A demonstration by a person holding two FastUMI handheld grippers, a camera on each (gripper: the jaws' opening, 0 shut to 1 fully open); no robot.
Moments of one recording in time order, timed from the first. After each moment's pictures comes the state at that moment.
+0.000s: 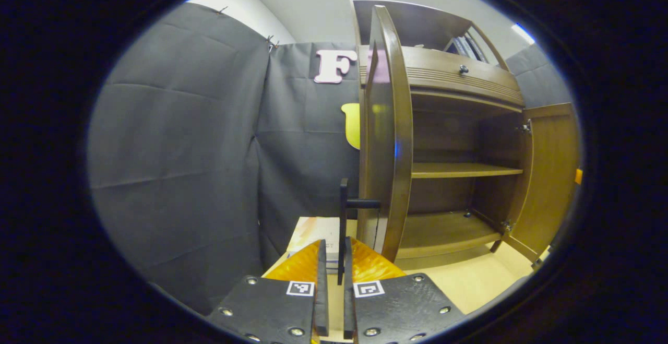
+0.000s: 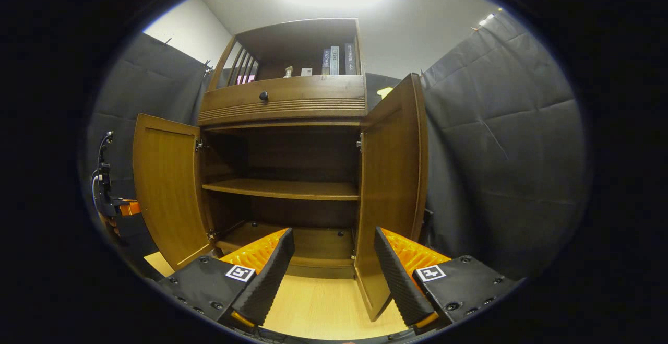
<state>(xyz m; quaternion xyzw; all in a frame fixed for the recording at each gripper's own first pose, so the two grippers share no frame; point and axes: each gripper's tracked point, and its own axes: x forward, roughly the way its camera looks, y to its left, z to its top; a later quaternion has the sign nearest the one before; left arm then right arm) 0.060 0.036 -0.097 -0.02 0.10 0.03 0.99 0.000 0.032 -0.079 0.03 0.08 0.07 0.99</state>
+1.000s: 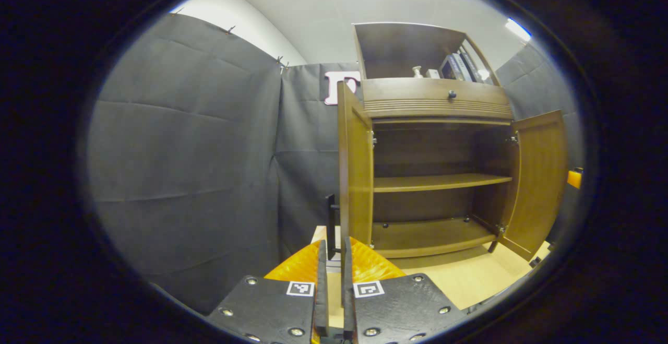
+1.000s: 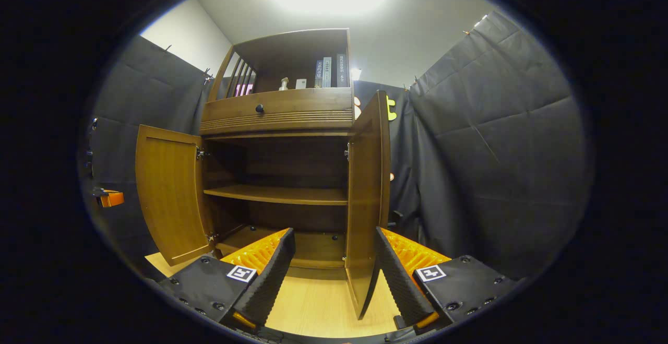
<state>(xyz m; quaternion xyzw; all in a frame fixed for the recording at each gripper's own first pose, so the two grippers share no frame) -0.057 0.032 -0.034 0.00 0.06 0.07 1.00 -0.030 -0.012 -0.068 0.03 0.06 0.07 1.00</state>
